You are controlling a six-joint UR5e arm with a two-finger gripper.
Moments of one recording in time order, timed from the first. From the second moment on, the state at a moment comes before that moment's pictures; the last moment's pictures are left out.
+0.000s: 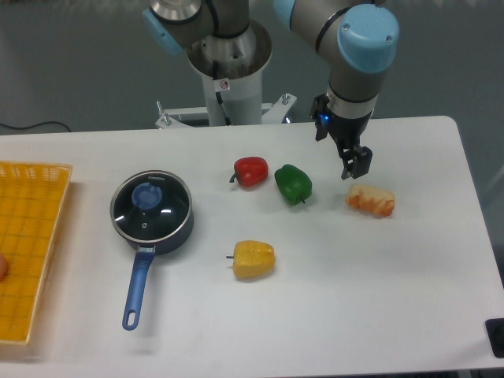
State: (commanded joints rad) arm 2.70 -1.72 -1.61 -1.38 1.56 1.75
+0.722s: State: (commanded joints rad) arm 2.67 -1.72 -1.69 -1.32 1.55 1.61
